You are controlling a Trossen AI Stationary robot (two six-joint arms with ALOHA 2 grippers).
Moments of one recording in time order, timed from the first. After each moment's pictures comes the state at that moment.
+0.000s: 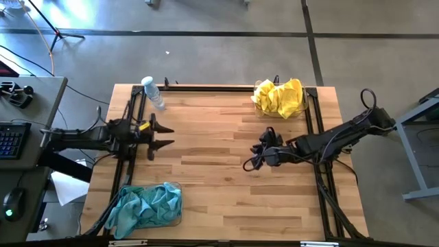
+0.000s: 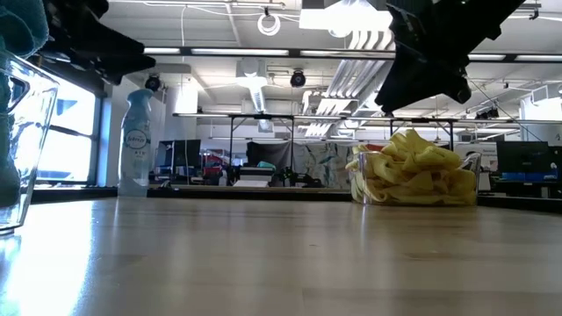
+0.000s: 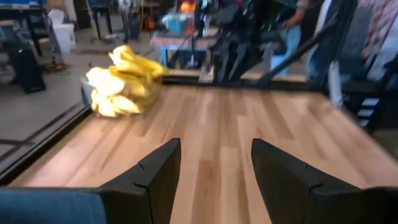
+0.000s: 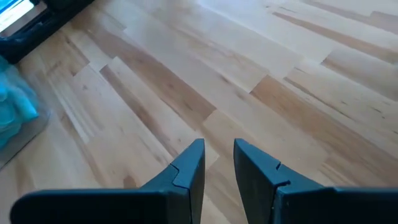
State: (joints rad) left arm 0.02 0.31 0.26 -0.11 -0.09 -0.01; right arm 0.30 1.29 0.82 -0.41 0.55 0.96
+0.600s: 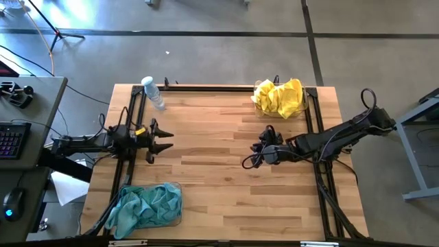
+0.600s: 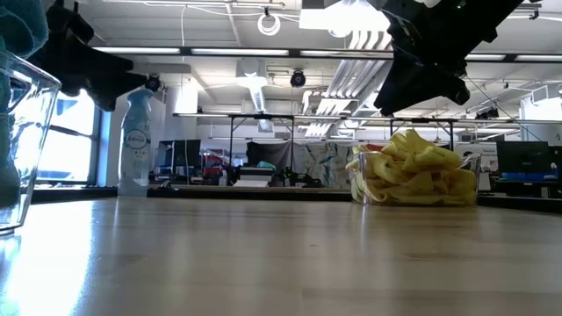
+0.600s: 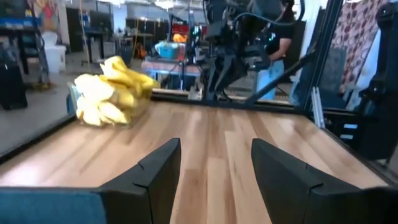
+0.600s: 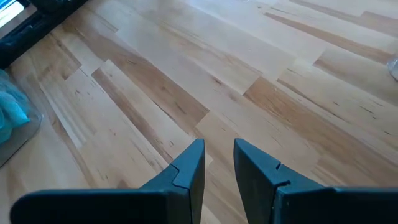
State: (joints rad) left arm 0.03 0.01 0.01 0.01 -0.03 -0.08; right arm 0.28 1.29 0.82 -0.42 0.55 0.96
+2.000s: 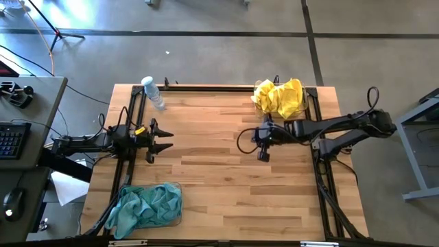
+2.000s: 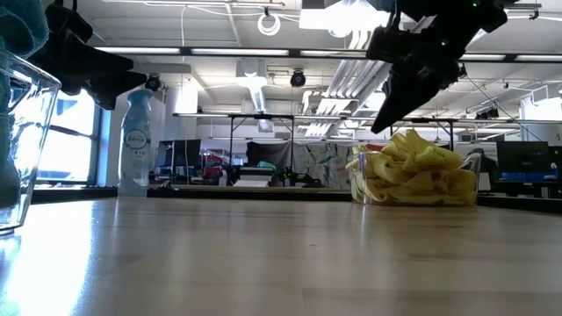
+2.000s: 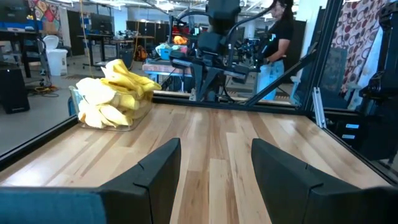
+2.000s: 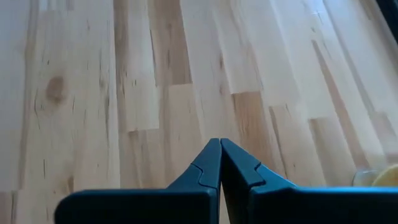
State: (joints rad) left arm 0.03 0.01 0.01 0.01 -0.03 -0.06; right arm 0.00 1.29 0.82 -0.43 0.17 0.05
